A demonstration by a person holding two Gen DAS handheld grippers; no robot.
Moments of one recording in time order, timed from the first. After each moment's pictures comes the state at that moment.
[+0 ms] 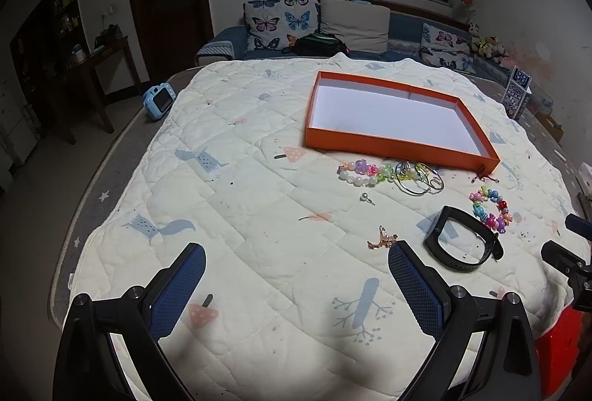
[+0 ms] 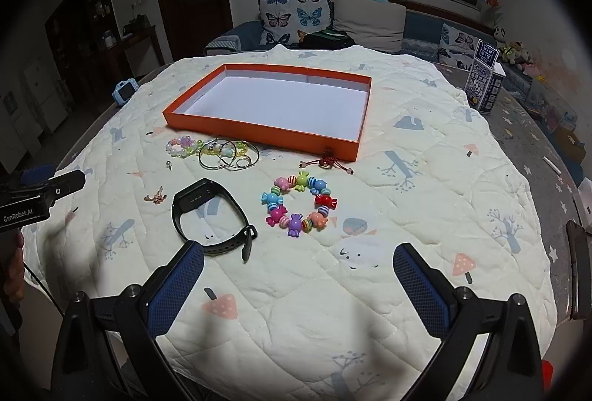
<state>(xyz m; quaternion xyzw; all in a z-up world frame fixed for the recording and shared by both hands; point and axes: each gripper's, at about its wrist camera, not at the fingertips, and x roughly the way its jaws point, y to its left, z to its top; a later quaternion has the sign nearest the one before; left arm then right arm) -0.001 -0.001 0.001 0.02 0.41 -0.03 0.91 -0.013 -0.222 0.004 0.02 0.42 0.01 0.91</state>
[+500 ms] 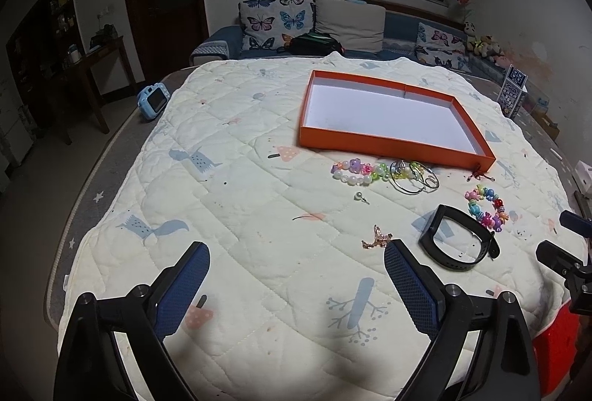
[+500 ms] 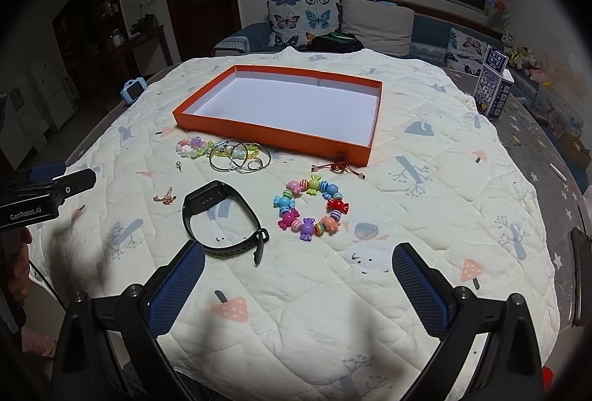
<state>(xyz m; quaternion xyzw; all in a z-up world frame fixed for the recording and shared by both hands) 0.001 -0.005 0.000 0.03 0.41 -0.04 0.91 -0.012 -0.215 0.006 0.02 0.42 0.03 0.91</state>
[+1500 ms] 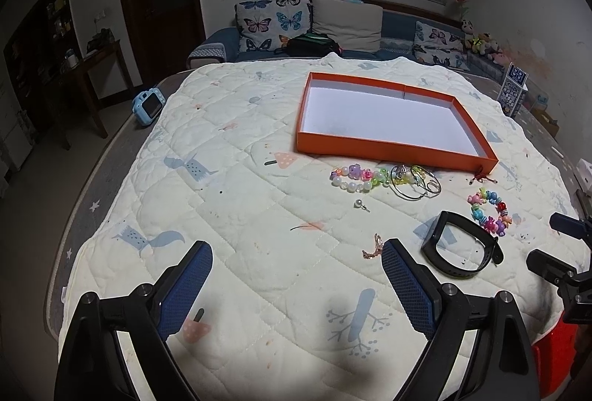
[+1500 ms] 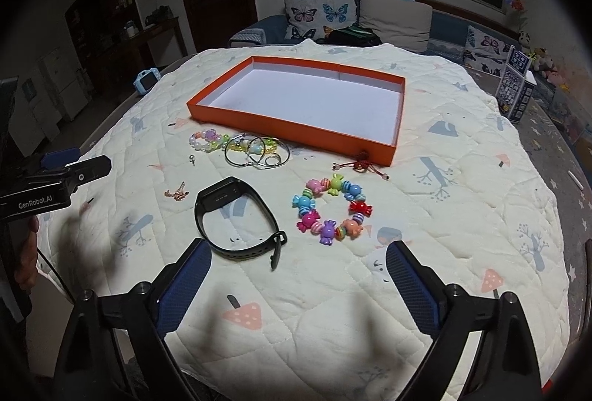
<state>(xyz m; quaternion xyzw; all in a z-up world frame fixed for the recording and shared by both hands) 0.014 -0.009 -0.004 0.03 0.41 -0.05 0.91 -0.001 -0.206 -0.001 0.01 0.43 0.07 0.90</state>
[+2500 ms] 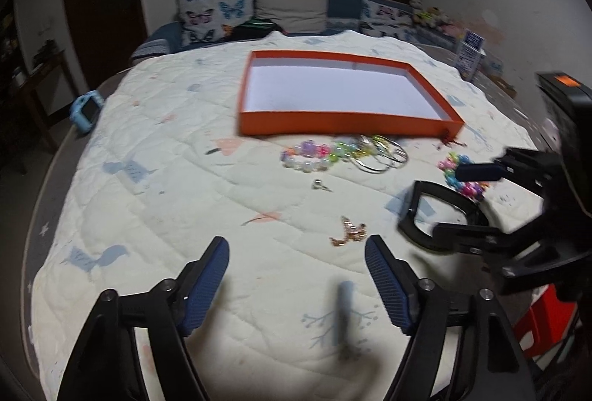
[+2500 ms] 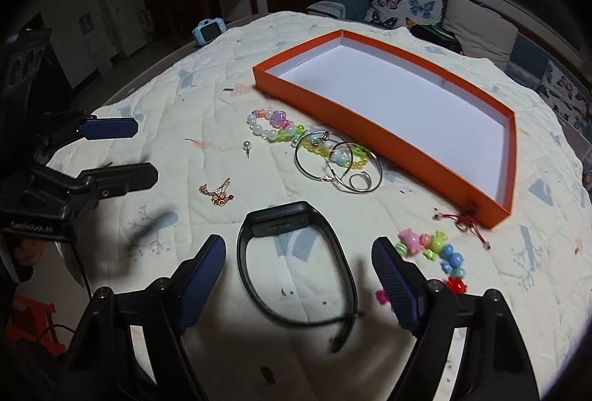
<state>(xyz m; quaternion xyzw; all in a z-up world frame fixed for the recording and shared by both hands) 0.032 -0.026 -0.035 0.06 0.43 -0.16 0.89 0.056 -0.157 -0.031 -0.06 0.47 0.20 0.86</state>
